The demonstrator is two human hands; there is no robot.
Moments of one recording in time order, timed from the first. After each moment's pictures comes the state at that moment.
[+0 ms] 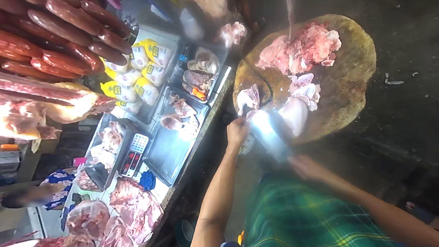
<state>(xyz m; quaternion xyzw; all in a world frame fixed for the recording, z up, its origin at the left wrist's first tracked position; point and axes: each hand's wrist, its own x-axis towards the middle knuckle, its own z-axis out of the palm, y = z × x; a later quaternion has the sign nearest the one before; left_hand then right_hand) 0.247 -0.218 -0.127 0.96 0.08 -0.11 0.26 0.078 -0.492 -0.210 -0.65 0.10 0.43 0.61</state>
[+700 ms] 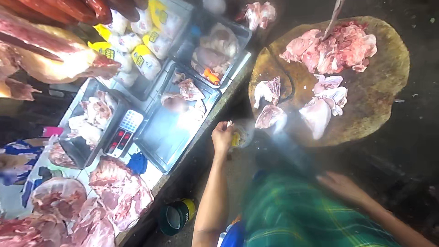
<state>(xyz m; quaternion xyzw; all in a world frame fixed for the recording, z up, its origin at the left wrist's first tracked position) 0.210 -0.106 -0.121 0.86 0.26 -0.04 0.44 0.043 -0.525 -0.176 -0.78 0.09 0.44 0.45</state>
